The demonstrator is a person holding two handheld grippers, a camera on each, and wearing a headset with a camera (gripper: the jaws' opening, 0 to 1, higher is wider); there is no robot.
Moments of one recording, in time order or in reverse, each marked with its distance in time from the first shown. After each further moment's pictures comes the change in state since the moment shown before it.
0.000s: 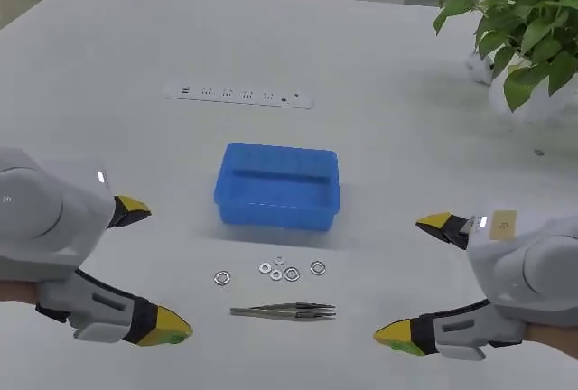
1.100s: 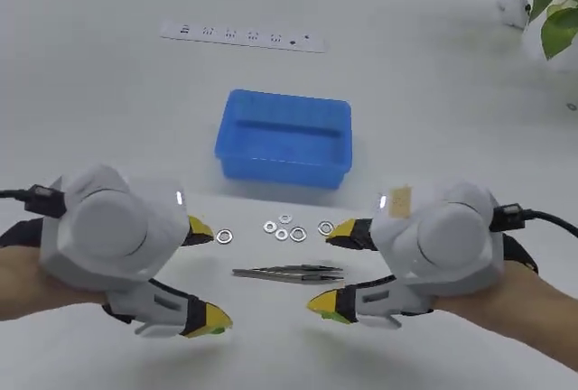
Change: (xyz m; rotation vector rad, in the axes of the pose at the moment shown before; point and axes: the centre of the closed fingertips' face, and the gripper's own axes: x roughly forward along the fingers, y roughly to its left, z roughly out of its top) left arm 0.068 -0.044 -0.009 0.097 0.070 -0.171; right arm 0.072 0.069 0.025 -0.036 0.033 0.292
